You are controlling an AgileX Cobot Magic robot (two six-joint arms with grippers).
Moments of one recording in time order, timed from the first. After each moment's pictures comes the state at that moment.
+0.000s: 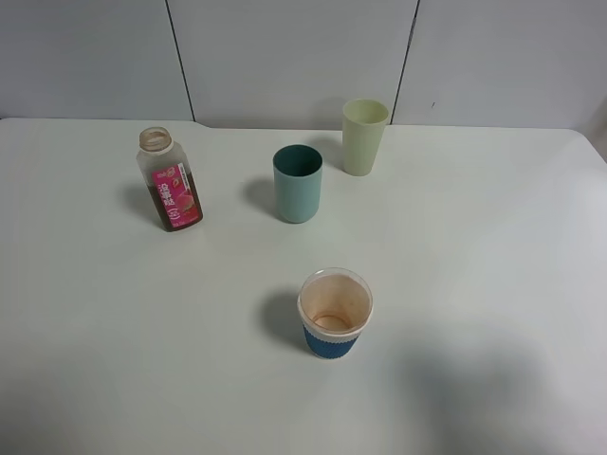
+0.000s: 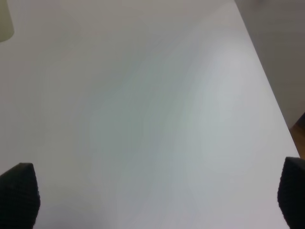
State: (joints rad) left arm -0.03 0.00 -0.51 0.16 1.06 -0.16; right arm -0.01 0.00 -0.50 -0.06 1.06 0.07
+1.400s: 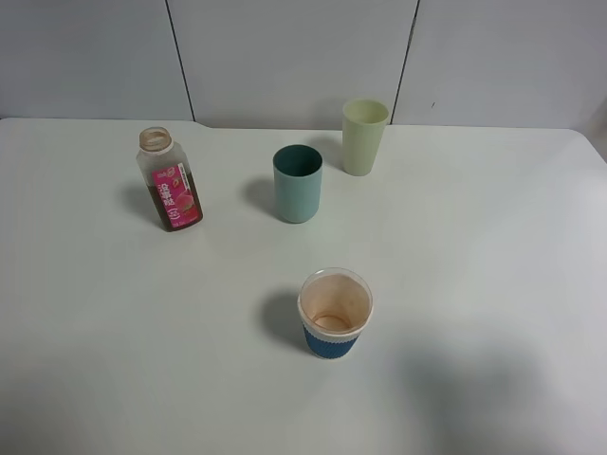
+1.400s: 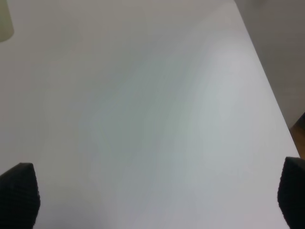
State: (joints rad) left arm -0.03 0.36 -0.53 0.10 0.40 -0.30; right arm -0.01 0.00 -0.50 -0.06 1.06 0.07
